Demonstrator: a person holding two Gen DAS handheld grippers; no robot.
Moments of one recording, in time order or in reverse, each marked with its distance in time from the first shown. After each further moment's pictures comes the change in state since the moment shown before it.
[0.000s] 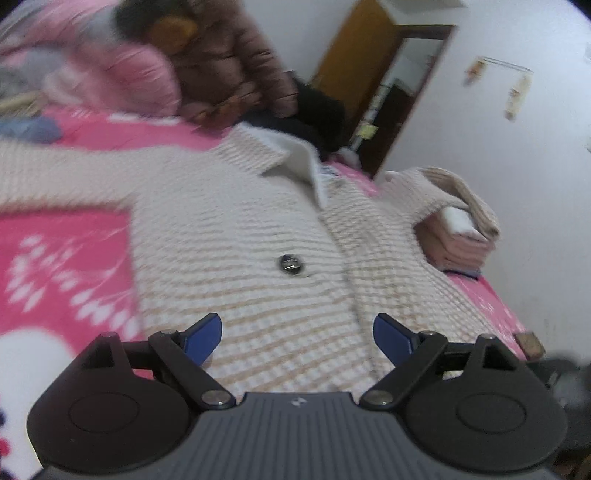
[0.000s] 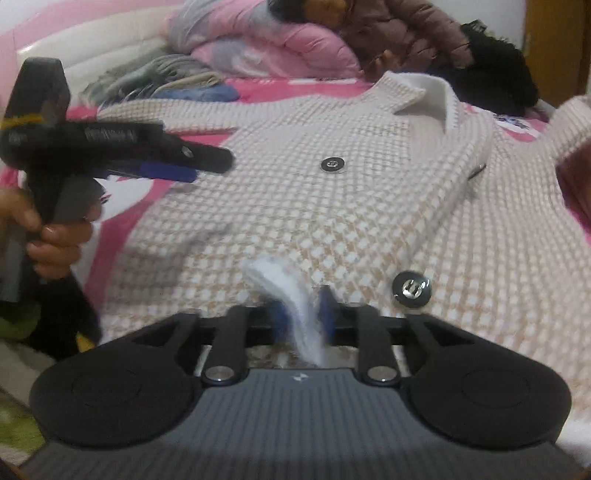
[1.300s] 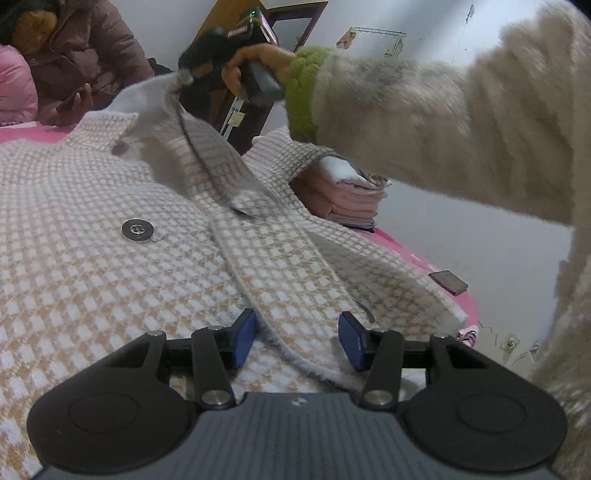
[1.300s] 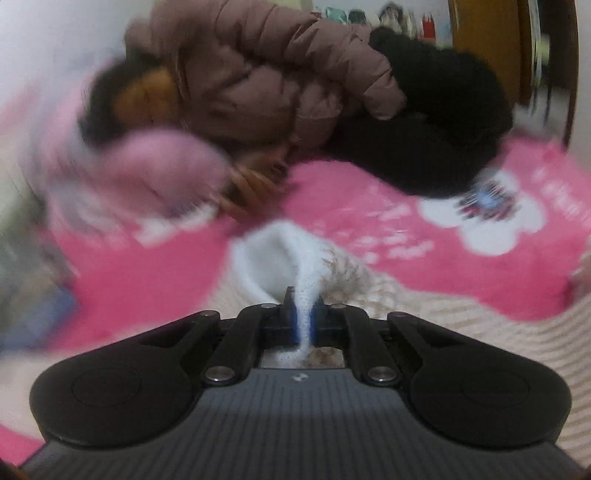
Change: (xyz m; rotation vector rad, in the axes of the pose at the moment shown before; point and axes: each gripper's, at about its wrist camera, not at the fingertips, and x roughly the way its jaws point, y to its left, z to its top) left arm 0.062 -0.019 -0.046 0.162 0.022 -0.384; right arm 0.235 -0.228 0.308 0.421 -0.090 -0.046
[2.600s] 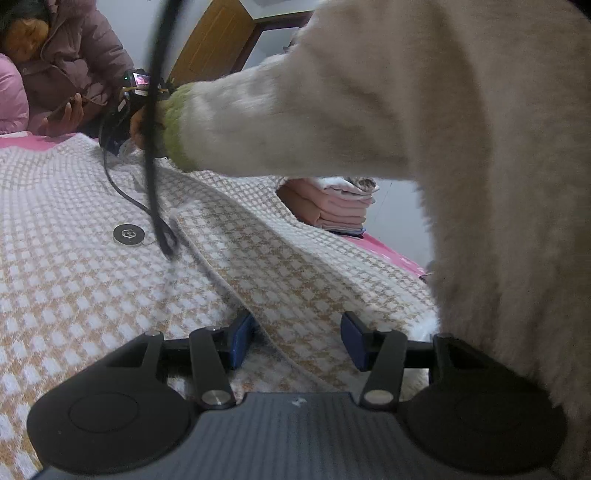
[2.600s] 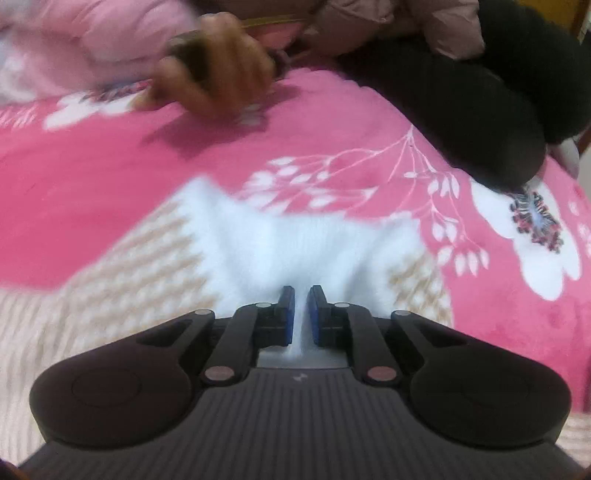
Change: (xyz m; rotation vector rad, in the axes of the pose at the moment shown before) left arm -0.005 0.001 -0.011 0.027 -0.038 -0.029; right arm 0.193 0.021 -0.004 -0.294 0.231 -0.288
